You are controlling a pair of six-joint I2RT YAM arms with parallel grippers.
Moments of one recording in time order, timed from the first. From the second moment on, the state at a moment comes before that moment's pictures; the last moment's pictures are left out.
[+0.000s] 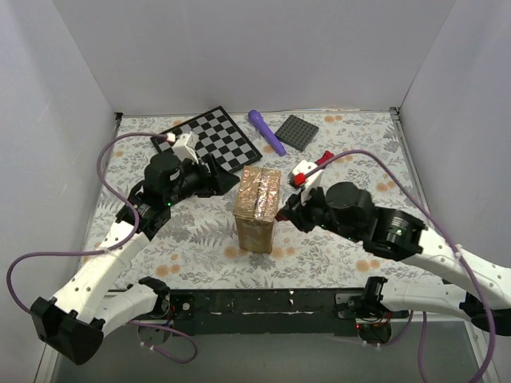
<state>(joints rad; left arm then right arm) -0.49 0.99 0.93 -0.30 0.26 -0.60 1.16 0.94 1.07 -0.57 0.21 0.11</state>
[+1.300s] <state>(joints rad) -0.49 0.90 0.54 0.33 0.64 -1.14 1.19 0.91 1.04 -0.32 0.10 -0.14</state>
